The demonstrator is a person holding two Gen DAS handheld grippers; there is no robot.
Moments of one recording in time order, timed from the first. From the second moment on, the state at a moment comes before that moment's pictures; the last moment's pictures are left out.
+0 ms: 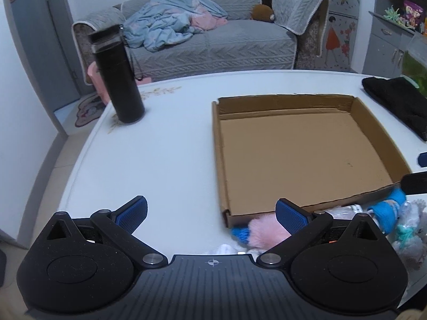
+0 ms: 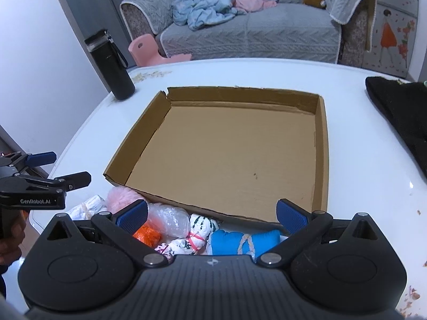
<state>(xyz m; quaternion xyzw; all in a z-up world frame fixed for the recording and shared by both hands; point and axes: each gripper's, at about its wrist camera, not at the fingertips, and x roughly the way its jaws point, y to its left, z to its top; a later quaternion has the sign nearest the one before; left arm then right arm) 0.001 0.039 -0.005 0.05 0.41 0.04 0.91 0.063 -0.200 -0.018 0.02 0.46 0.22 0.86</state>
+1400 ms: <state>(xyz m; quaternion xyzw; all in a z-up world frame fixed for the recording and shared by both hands) -0.046 0.080 -0.087 0.10 0.47 0.03 0.88 -0.008 -0.267 -0.084 -0.03 0.40 0.24 0.88</state>
